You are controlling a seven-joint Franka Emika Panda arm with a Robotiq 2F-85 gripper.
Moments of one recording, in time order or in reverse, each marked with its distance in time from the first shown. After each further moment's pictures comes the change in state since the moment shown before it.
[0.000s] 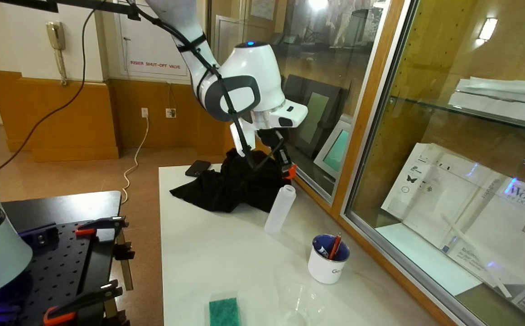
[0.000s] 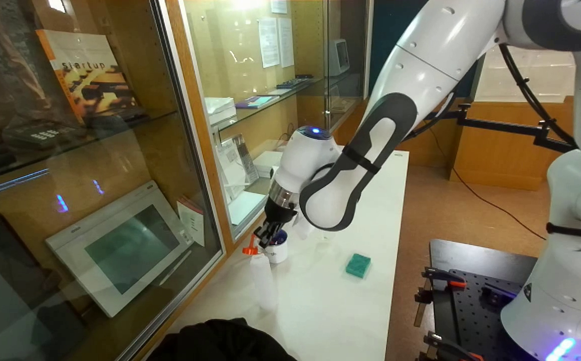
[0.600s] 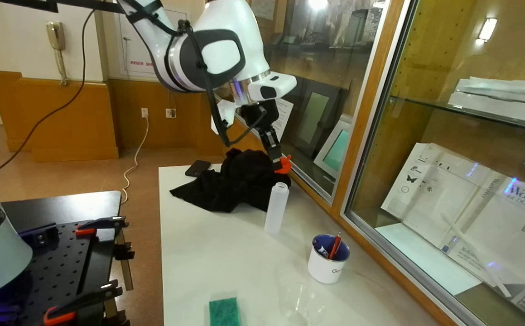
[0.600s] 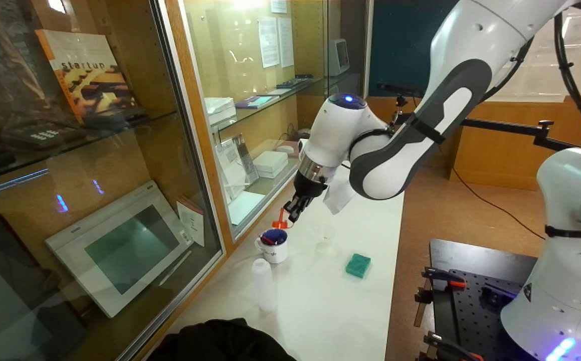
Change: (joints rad) arm 0.201 -0.287 -0.321 -0.190 -0.432 -0.130 0.338
